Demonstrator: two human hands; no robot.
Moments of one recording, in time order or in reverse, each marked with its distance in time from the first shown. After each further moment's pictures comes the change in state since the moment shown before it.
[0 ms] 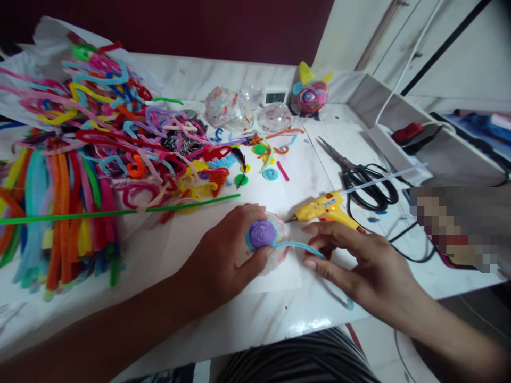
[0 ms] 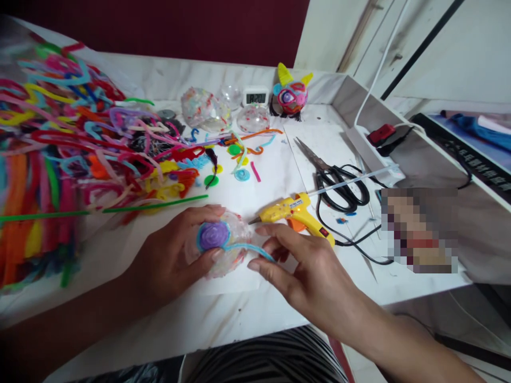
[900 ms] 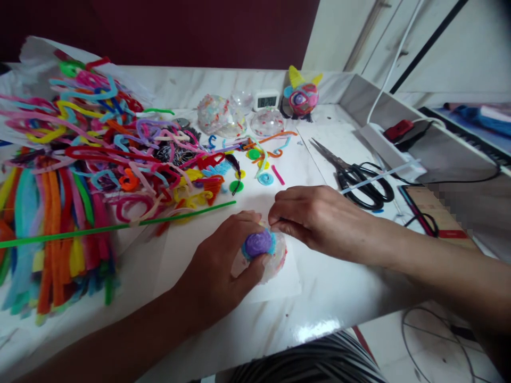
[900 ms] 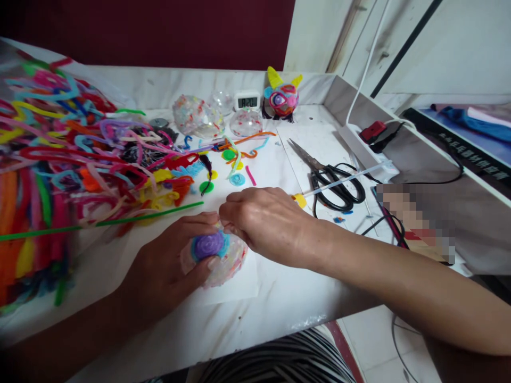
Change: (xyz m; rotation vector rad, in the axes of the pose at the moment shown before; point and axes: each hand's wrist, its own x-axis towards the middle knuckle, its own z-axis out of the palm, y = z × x) left_hand 0.003 0.000 -0.001 -0.016 0.028 0.050; right_hand 0.089 -0.012 -0.009 -0.414 -0.389 -0.340
